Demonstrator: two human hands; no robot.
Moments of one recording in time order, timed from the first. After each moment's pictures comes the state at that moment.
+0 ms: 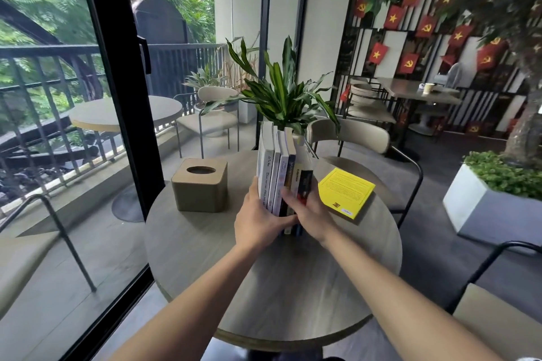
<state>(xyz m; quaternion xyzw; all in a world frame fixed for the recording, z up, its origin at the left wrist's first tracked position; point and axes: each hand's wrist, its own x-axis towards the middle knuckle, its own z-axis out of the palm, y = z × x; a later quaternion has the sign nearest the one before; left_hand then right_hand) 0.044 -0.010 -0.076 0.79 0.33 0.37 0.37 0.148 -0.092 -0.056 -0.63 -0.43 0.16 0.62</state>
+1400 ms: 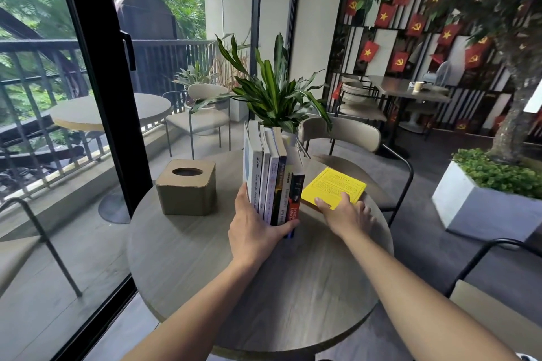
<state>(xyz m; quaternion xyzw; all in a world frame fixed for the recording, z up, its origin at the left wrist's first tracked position) 0.053 -0.025 -0.091 0.78 0.35 0.38 0.35 0.243 -0.121 -0.093 -0.97 -0.17 -0.02 0.19</state>
